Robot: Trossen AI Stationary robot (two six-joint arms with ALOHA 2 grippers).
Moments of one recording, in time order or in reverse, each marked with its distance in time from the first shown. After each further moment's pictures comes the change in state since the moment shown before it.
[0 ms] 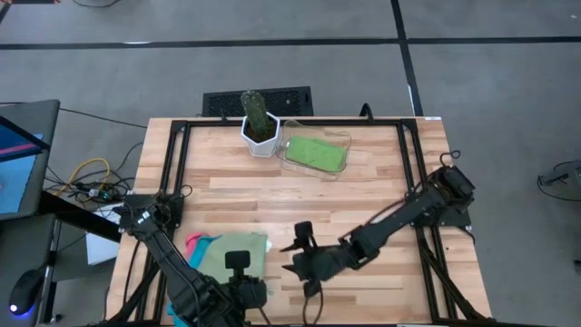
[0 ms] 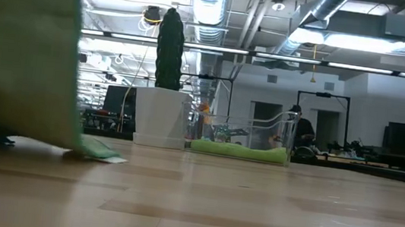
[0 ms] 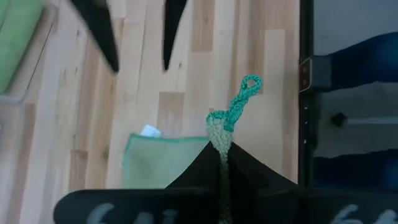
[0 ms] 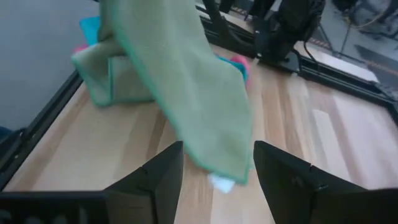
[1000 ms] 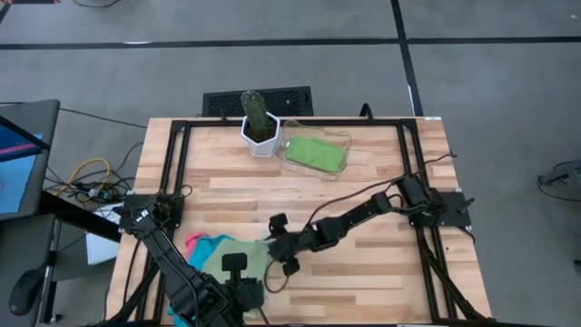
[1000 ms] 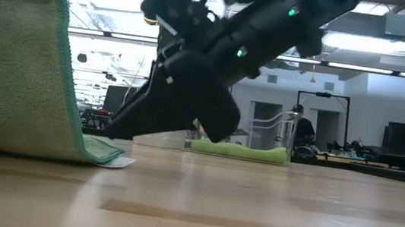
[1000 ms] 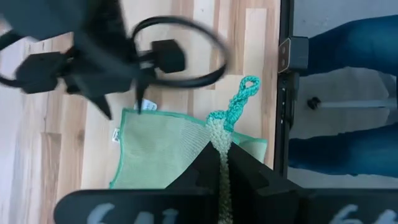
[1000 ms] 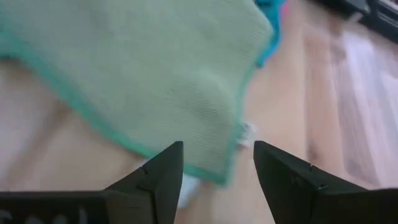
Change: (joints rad) left arm -0.004 -0.015 -0.005 0.000 0.120 -0.027; right arm -0.207 0.343 0.000 0.240 -0.220 -0.194
